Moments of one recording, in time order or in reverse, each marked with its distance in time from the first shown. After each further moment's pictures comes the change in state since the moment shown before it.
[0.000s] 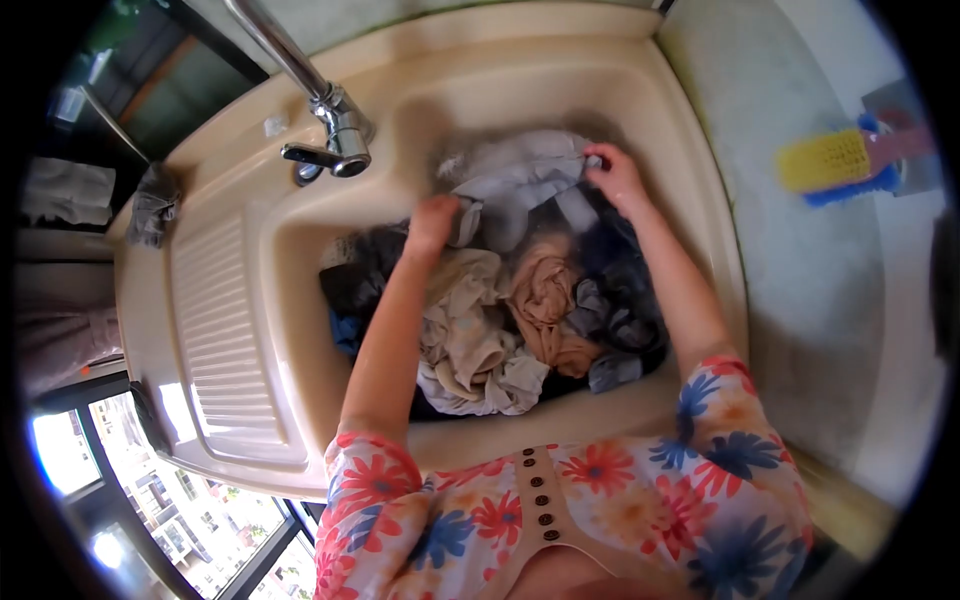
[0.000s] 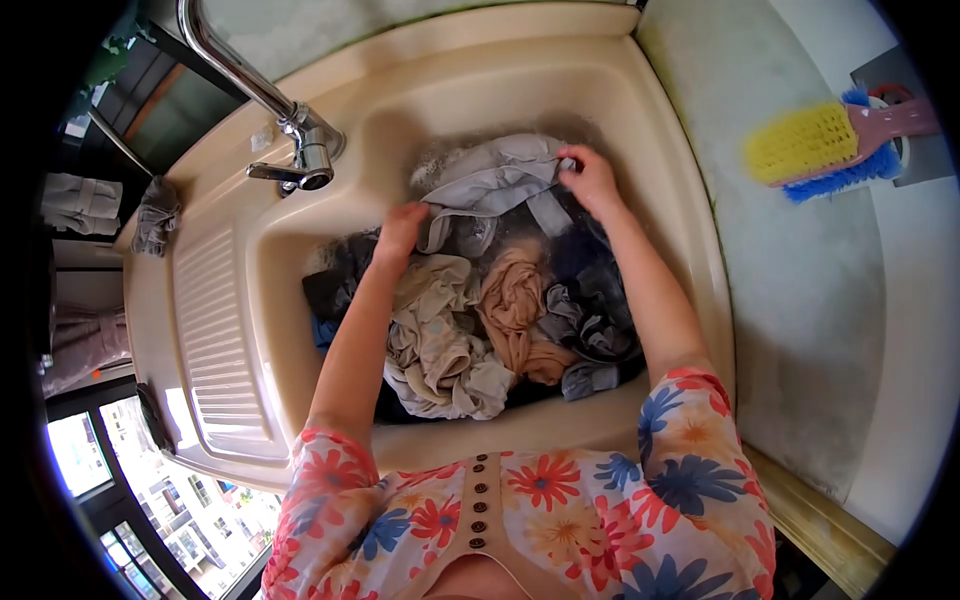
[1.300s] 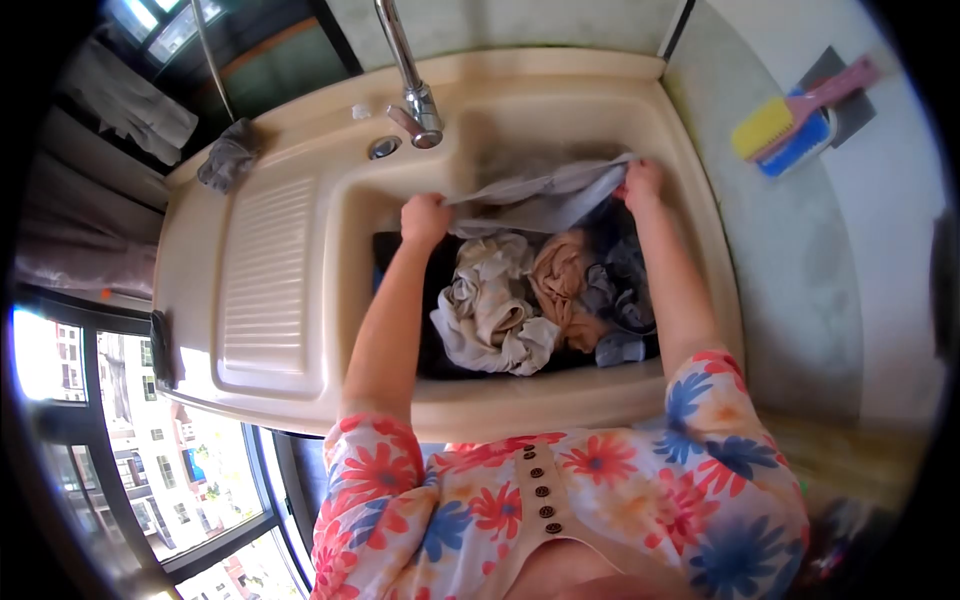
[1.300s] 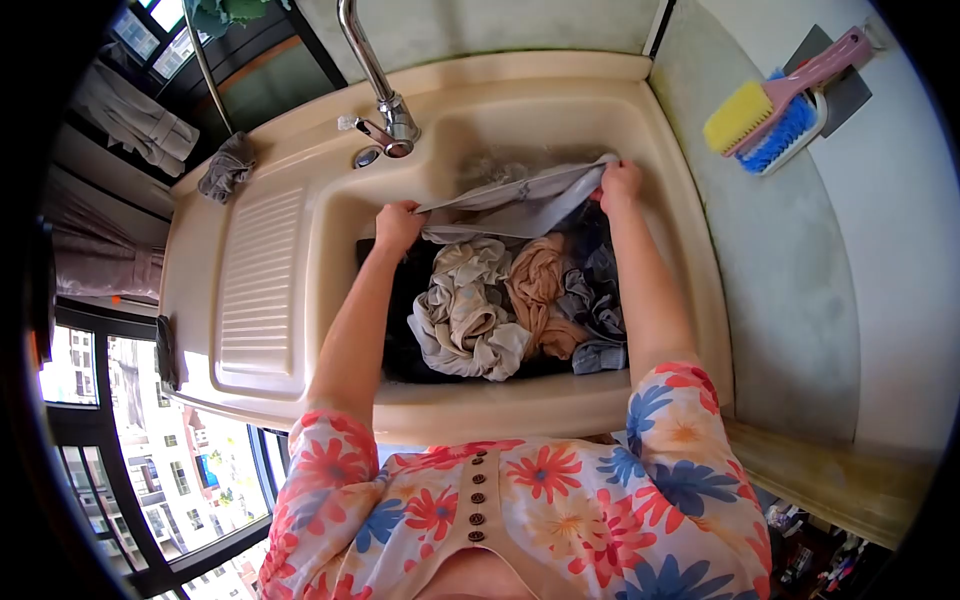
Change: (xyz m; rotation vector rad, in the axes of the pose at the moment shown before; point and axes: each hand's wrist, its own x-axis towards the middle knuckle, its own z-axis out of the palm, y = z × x) left_hand -0.082 0.034 -0.064 0.621 0.437 0.174; right_hand -0.016 -0.075 -0.006 0.551 0.393 0.453
